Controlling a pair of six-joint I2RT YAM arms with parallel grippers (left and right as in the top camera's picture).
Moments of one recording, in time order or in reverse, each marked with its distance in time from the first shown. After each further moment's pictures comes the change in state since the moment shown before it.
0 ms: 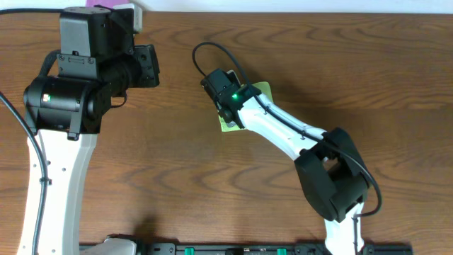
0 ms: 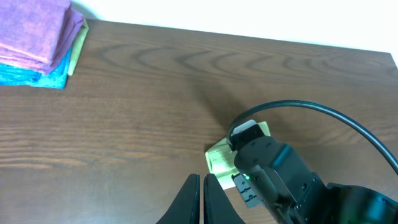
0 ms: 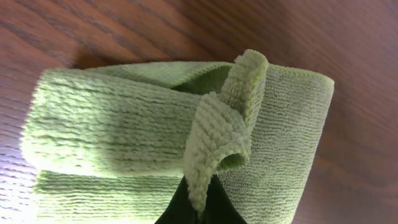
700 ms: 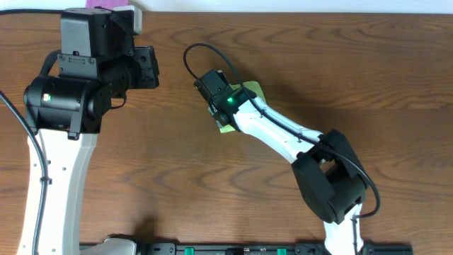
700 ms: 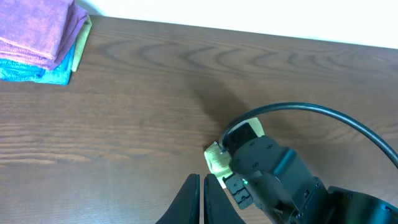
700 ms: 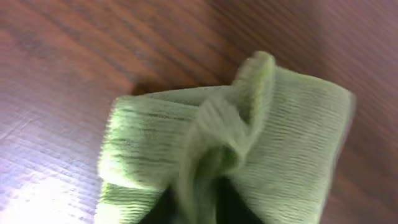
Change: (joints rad) left arm 0.000 0.001 0.000 -0.012 -0.008 0.010; right arm 0.028 0.000 0.000 0.087 -0.114 -0.039
